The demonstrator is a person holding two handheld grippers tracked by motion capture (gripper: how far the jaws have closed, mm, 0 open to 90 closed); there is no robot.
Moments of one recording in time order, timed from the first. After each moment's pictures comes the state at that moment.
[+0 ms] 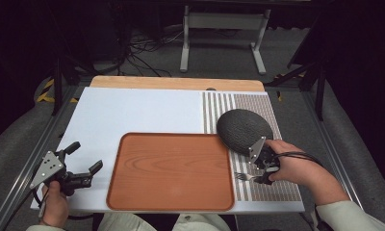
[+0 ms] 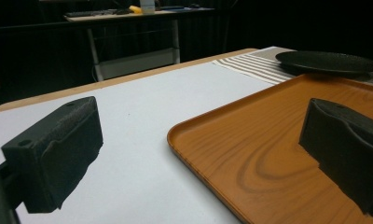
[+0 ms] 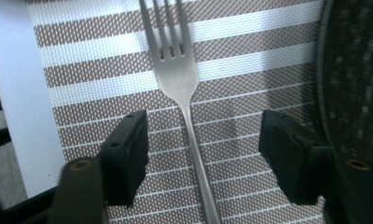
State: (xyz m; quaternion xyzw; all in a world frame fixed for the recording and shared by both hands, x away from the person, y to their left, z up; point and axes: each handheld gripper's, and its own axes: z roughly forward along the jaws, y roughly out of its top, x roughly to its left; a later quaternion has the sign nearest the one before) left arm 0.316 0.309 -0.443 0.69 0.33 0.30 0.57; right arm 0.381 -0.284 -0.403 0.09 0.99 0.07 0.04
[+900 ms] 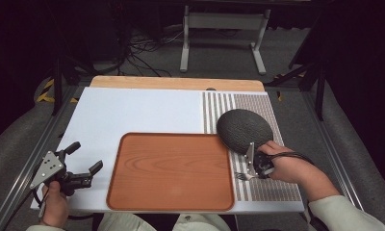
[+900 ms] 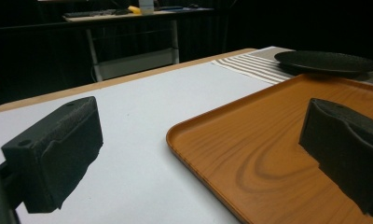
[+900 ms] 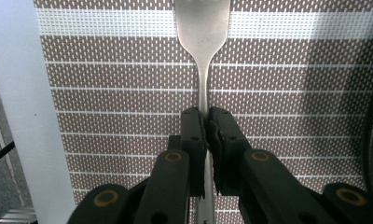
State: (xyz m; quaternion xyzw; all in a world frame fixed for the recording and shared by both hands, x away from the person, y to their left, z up) left arm 0.315 0.309 -0.443 0.69 0.33 0.29 0.57; right arm 0.387 -0.276 -0.415 0.01 1.00 -0.04 0.00
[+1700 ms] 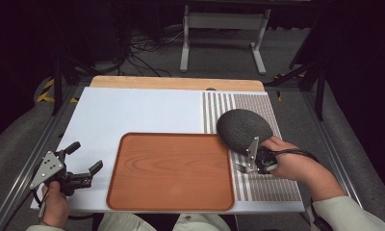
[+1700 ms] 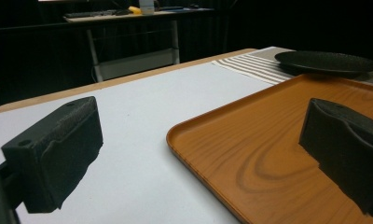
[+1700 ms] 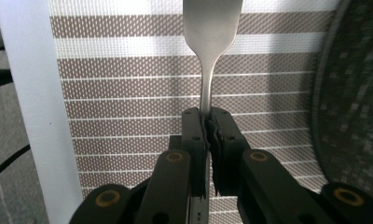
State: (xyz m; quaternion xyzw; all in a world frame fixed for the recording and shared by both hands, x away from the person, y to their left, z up) left arm 0.315 0.309 -0.443 0.69 0.33 0.30 0.58; right arm 0.384 -0.276 -0.387 0.03 1.00 -0.01 0.04
